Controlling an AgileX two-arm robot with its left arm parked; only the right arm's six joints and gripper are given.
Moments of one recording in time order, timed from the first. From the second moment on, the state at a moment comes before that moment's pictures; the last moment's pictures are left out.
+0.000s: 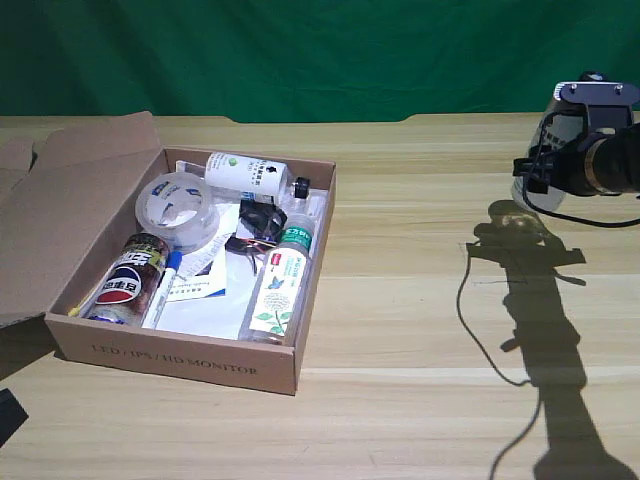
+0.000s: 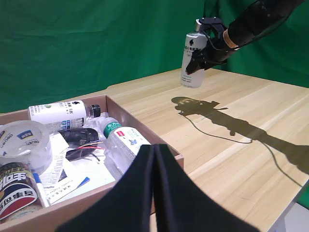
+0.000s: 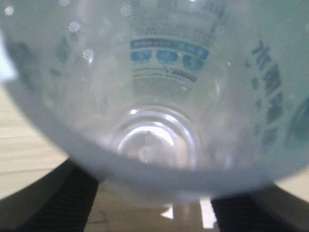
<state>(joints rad) -0.05 1.90 -1.17 -1.74 0.01 1.74</state>
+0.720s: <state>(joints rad) 0.40 1.61 -1.17 -1.77 -0.42 1.74</state>
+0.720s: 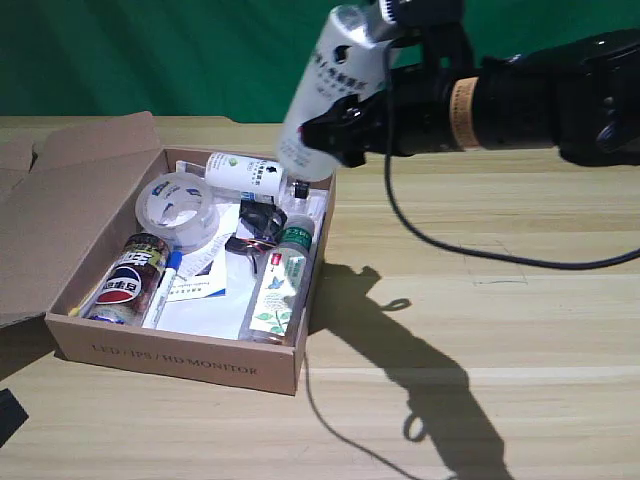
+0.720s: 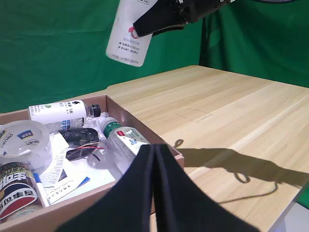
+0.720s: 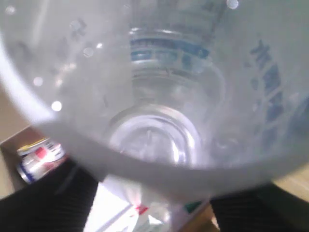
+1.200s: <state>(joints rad) 0.69 1.68 -1.17 -1.77 -0.30 1.76</state>
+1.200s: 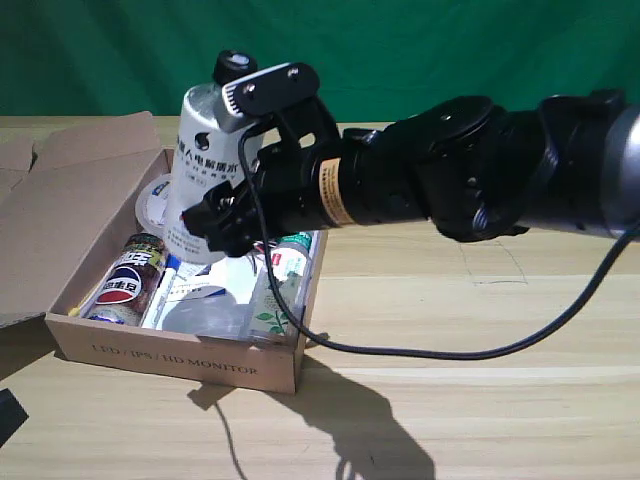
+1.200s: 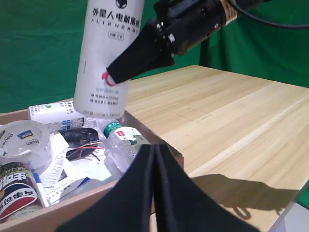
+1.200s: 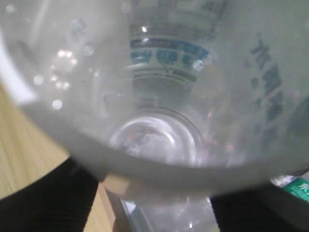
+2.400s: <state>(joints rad) 0.71 1.82 -1.17 -1.75 -0.23 1.75</state>
